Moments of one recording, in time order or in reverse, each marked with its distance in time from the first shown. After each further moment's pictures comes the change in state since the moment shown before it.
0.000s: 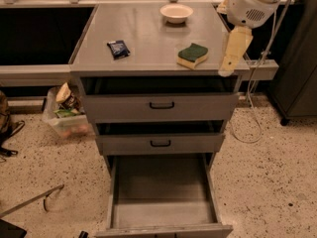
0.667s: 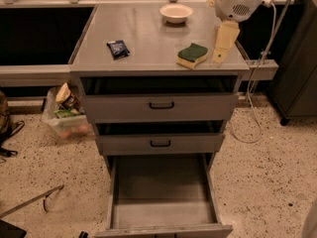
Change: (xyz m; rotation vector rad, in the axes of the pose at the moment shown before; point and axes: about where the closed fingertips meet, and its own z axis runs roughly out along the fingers) arm -0.020 -0.033 0.023 0.007 -0.030 -0.064
